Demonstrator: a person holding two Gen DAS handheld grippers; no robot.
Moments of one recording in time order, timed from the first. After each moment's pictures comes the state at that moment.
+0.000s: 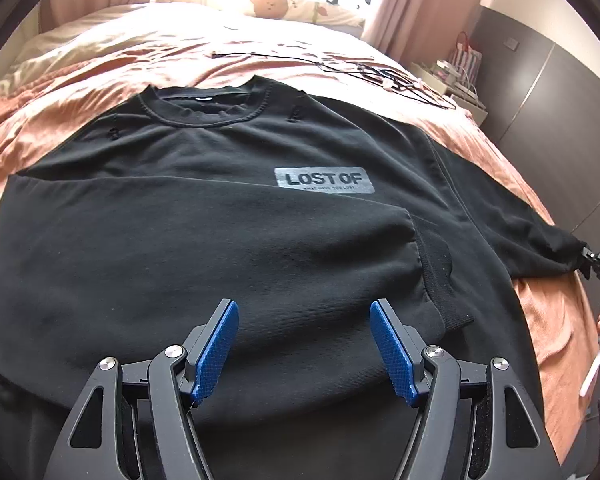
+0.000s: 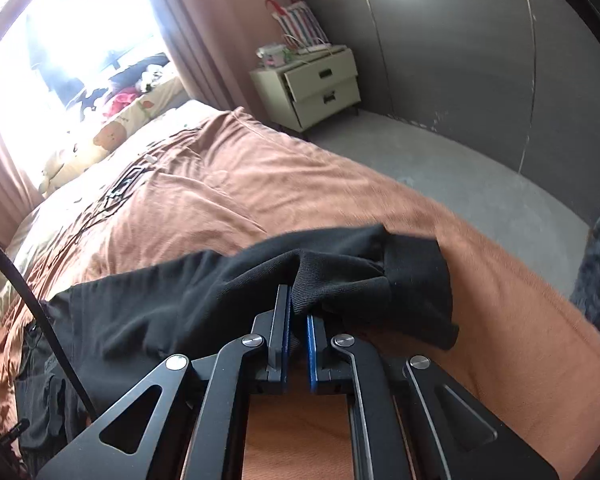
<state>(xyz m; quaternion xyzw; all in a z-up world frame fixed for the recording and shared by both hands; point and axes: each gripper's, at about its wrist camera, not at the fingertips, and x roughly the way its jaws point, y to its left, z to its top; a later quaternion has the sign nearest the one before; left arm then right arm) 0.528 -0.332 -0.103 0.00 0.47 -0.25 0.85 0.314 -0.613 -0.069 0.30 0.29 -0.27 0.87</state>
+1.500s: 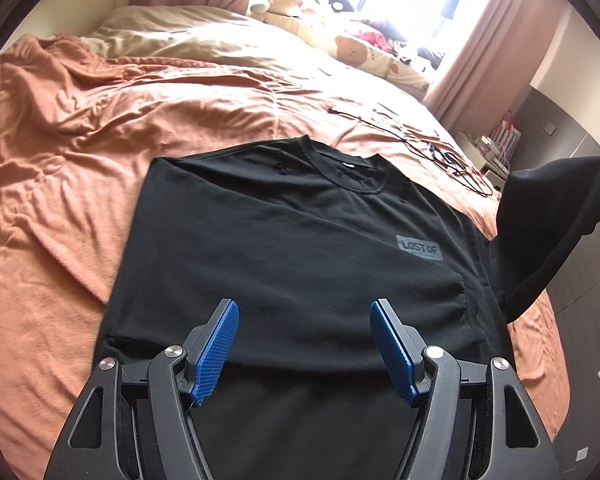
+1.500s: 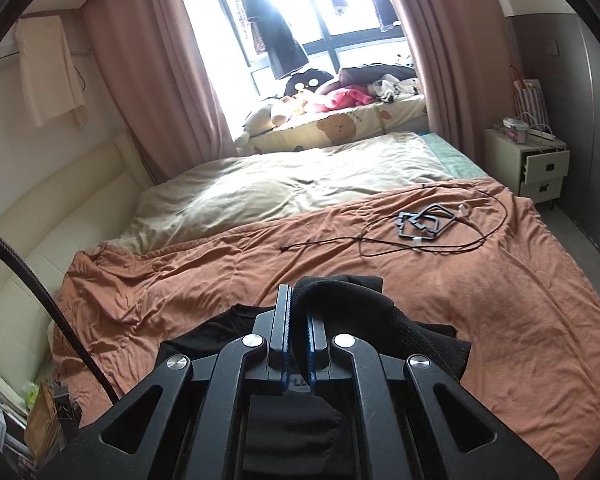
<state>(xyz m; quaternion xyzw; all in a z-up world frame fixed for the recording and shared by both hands) 0.526 -0.136 -0.036 -0.10 0.45 -0.18 0.87 0.472 -0.382 0.107 0.18 0.25 0.01 0.95</state>
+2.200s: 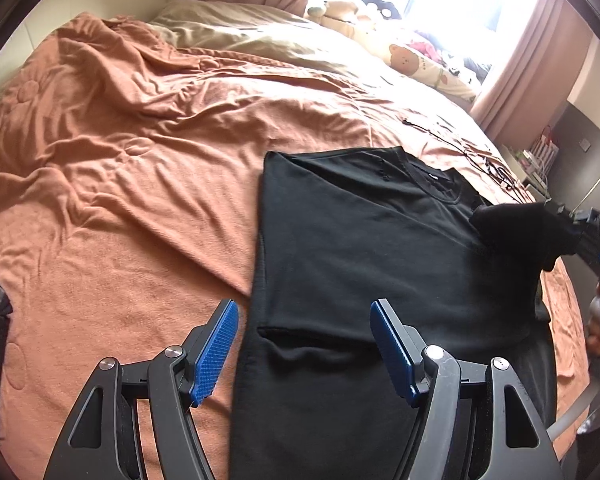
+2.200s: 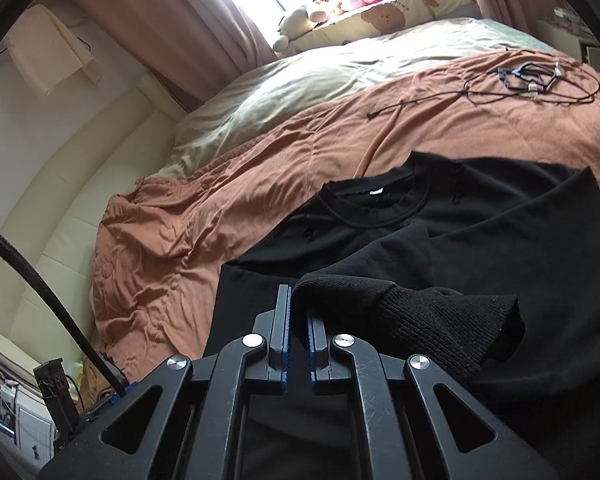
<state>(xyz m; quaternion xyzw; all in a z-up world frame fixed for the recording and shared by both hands) 0.524 -0.021 -0.046 -0.09 0.46 -0.11 0.88 0.578 -0.306 -0.022 0.28 0.36 0.11 0.89</state>
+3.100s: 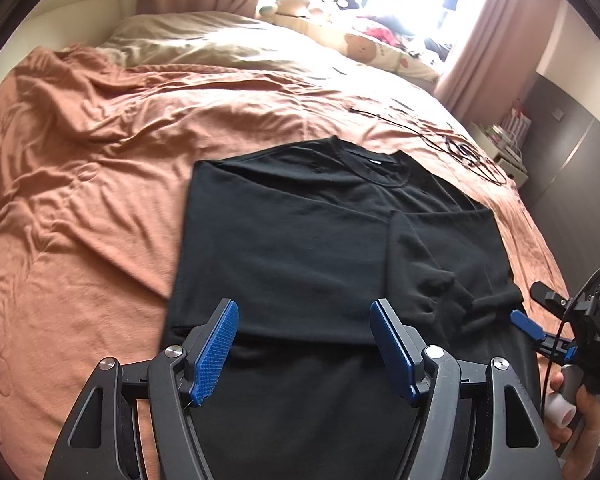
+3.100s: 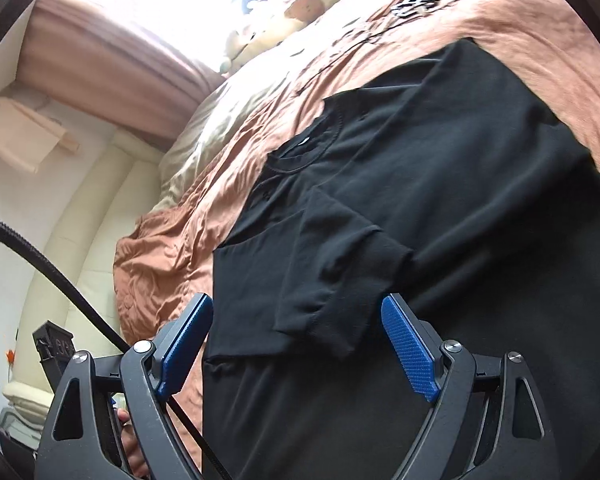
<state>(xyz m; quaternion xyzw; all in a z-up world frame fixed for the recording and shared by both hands) 0.512 -0.107 -0.021 -0.05 0.45 -0.17 0.87 0.463 -0.385 -0.072 0.42 0.33 0.05 0.84</state>
